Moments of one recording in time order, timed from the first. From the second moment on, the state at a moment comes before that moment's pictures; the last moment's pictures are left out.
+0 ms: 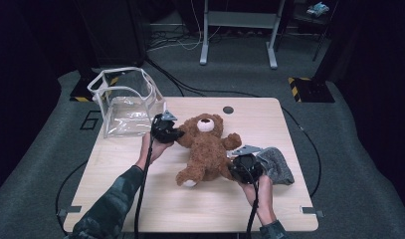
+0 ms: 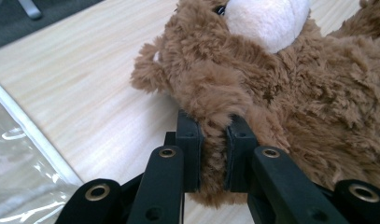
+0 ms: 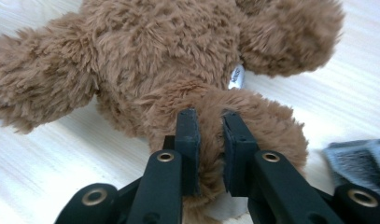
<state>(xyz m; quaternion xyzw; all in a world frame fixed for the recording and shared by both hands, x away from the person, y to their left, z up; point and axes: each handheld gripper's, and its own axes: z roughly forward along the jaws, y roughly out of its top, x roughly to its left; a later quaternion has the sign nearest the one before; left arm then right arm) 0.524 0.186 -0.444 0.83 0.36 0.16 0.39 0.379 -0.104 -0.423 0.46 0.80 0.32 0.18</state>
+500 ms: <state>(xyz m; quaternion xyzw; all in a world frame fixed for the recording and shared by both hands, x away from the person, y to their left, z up) 0.522 0.205 -0.442 0.81 0.42 0.14 0.39 0.378 -0.148 -0.418 0.50 0.76 0.39 0.17</state>
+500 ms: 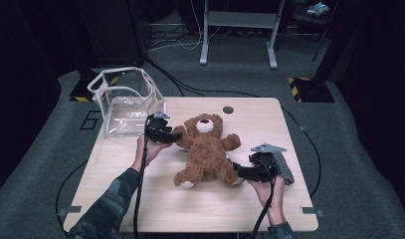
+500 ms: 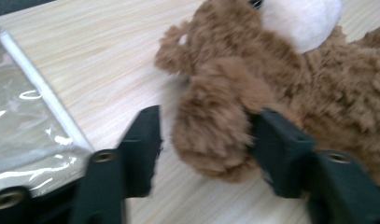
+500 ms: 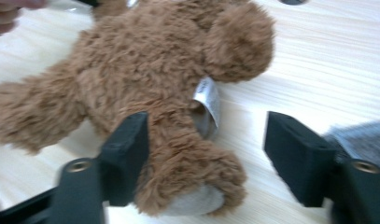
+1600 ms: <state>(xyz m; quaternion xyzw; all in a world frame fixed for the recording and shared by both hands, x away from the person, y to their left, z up) 0.495 0.145 -0.375 0.81 0.40 0.17 0.39 0.380 -0.176 -0.467 0.56 0.72 0.38 0.16</state>
